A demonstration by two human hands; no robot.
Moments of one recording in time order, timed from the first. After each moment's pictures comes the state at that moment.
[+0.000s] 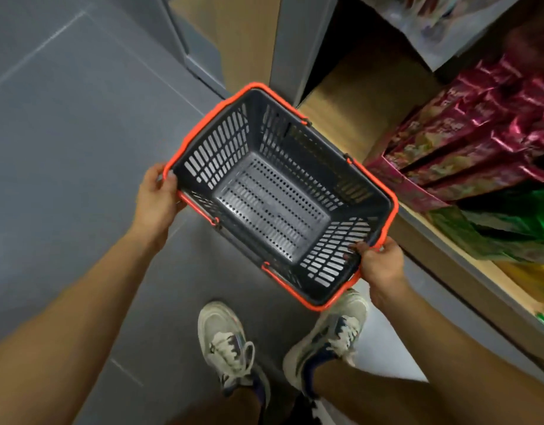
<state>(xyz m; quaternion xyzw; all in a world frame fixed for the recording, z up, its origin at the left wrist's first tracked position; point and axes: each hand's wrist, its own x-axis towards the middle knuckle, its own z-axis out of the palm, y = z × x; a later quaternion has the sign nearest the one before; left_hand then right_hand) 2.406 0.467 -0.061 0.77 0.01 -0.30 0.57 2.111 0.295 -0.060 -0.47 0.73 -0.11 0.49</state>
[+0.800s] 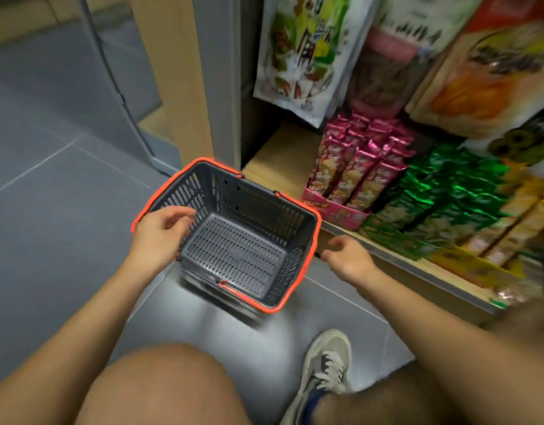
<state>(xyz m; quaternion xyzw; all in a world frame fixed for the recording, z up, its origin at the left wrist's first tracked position) 2.344 0.439 0.002 0.81 -0.27 -0.26 0.45 2.077 0.272 -0.005 -0.70 0.60 0.01 0.40</state>
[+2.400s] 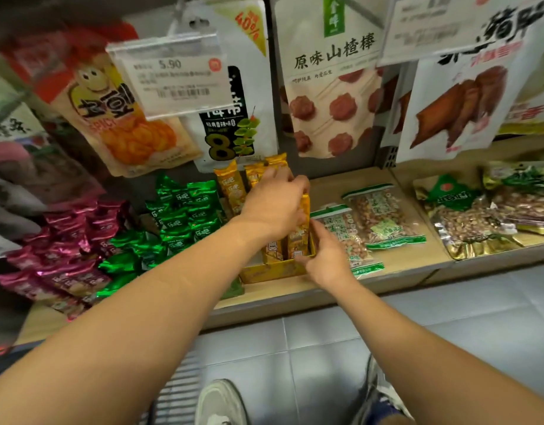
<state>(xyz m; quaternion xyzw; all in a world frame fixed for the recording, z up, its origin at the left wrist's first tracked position) 1.880 0.070 0.069 0.54 -0.84 -0.04 0.02 1.773 0.124 -0.045 -0.55 0.70 -0.29 0.36</state>
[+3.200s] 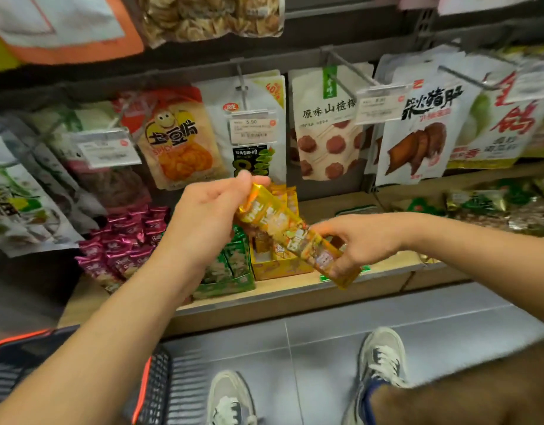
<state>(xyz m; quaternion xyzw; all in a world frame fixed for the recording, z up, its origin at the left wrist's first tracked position) 1.963 0.233 0.214 0.53 -0.59 -0.40 0.46 1.736 0.191 0.173 -0.81 0.45 0.05 0.39</state>
